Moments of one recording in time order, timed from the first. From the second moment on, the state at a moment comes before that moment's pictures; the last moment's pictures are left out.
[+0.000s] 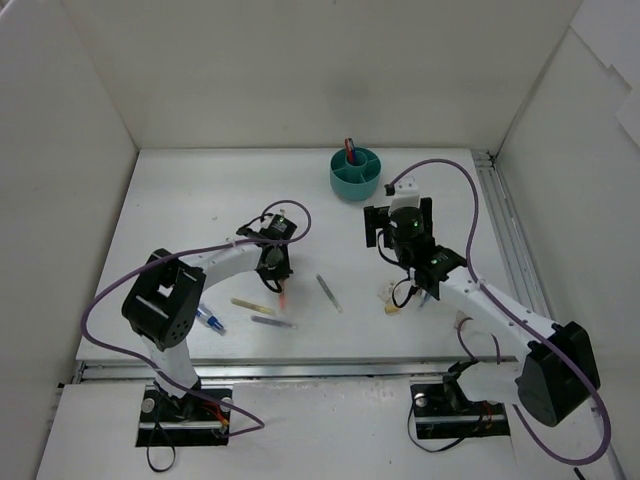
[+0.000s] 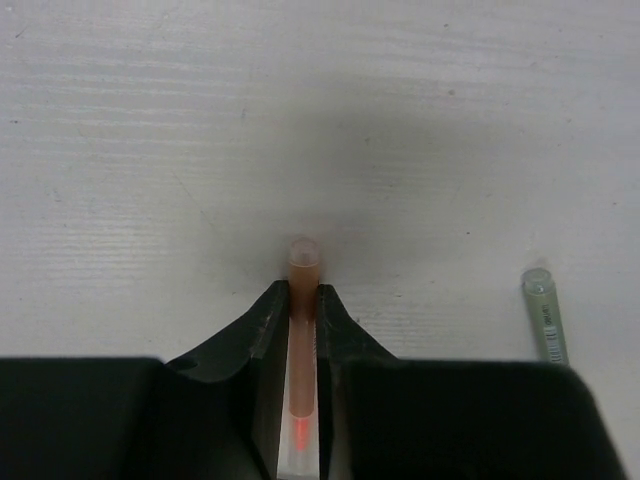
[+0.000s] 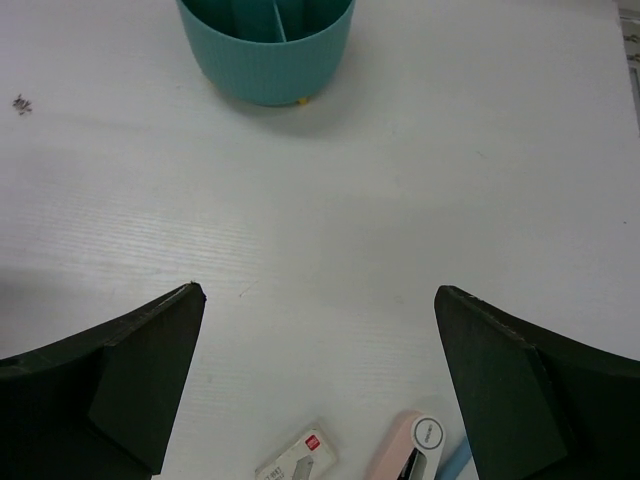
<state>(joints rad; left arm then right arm) -0.57 1.78 1.13 -0.50 -0.14 -0.66 0.54 1.25 0.85 -0.04 0.46 0.12</state>
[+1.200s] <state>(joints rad) -0.57 1.28 1.16 -0.55 -0.37 -1.22 0.88 1.42 0.68 0.52 -0.17 -0.25</state>
